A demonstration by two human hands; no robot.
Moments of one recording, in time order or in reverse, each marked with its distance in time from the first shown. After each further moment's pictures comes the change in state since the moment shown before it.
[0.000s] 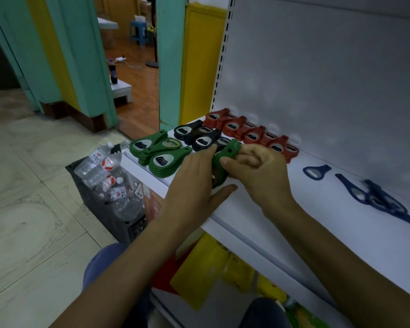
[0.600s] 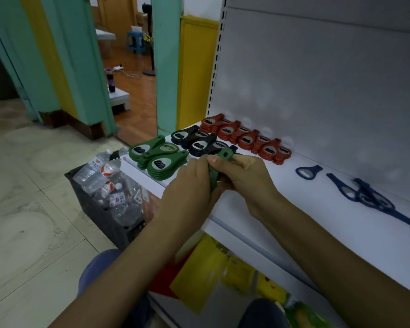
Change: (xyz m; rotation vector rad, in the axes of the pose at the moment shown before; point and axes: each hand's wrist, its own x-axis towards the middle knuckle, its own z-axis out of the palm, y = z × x) left_hand -0.005 0.010 -0.012 0.136 -0.092 -0.106; right_hand -0.003 -0.010 0.009 0.181 -0.149 0.229
